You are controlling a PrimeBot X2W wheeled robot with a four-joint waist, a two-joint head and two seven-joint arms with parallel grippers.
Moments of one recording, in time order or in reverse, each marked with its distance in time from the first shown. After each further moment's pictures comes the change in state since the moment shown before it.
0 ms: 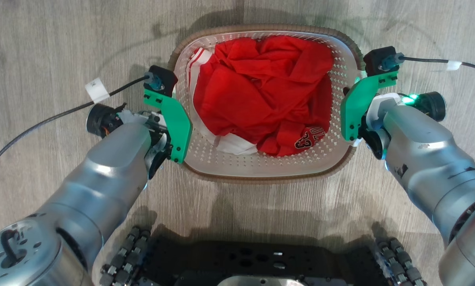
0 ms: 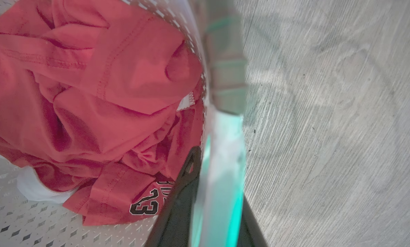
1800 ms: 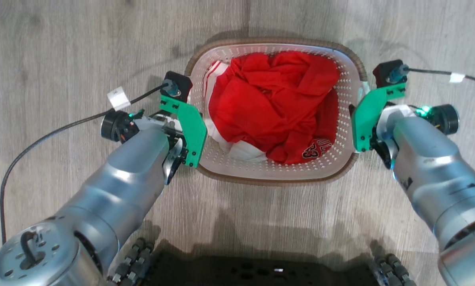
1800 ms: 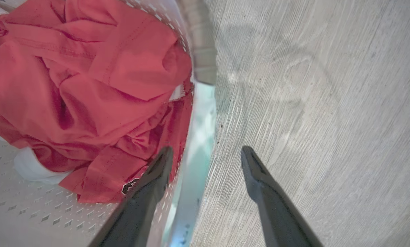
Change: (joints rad) left arm 0.017 -0.053 -0.004 0.010 0.013 0.124 -0.023; right arm 0.104 -0.013 -0.539 -0.009 -0.563 0.000 0.109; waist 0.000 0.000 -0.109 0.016
